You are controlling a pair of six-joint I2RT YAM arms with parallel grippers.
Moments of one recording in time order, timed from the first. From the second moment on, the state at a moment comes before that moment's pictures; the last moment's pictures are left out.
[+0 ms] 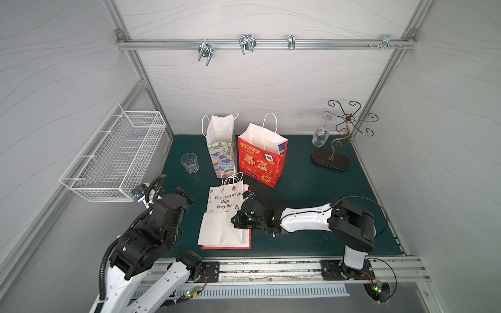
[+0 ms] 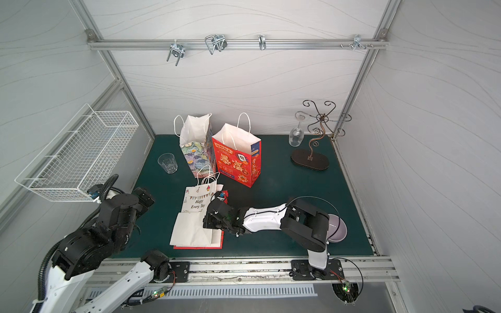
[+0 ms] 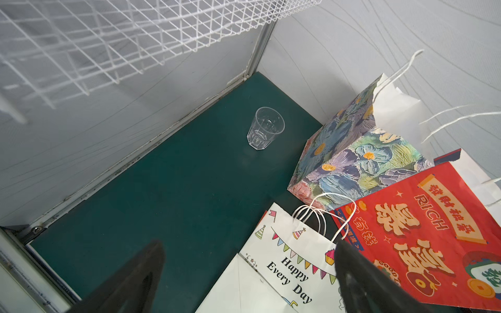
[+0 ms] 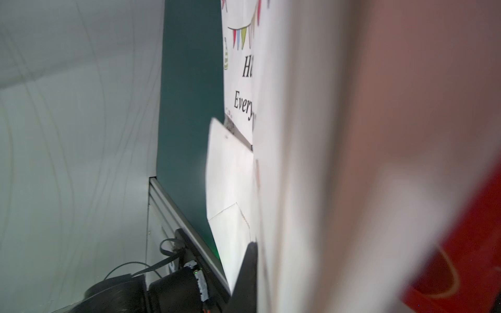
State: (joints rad) left arm -0.49 0.58 1.07 -1.24 -0.77 -0.96; right arm 1.26 1.85 1.04 0.10 -0.04 1.10
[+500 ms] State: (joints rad) left arm -0.49 0.62 1.03 -1.19 -0.74 -0.94; right arm 1.26 1.85 1.15 -0.22 0.13 0.91
